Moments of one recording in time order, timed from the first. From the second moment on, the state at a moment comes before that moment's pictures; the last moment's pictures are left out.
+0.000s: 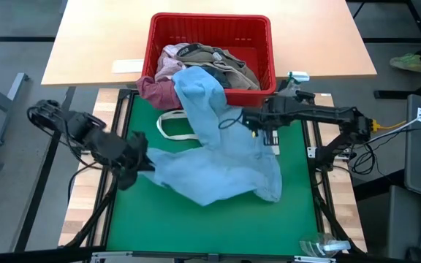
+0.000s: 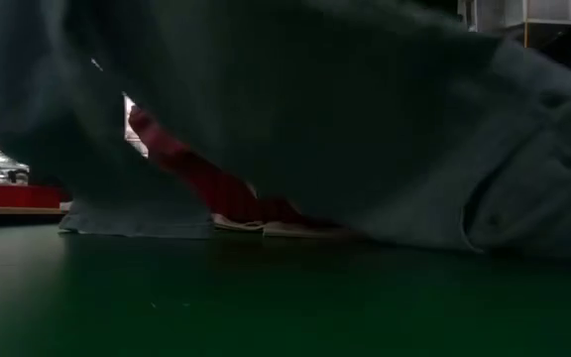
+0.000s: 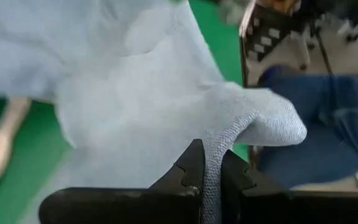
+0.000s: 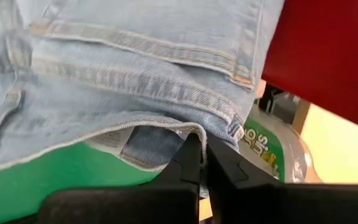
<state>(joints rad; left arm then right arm) -0.46 1.09 1.39 -1.05 -0.16 -0.63 -0.21 1.59 1.49 -1.47 0.40 -0.21</state>
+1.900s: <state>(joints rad) -0.55 1.53 1.39 -0.98 -0.14 -0.68 -0.36 1.59 1.49 -1.57 0.55 -0.25</state>
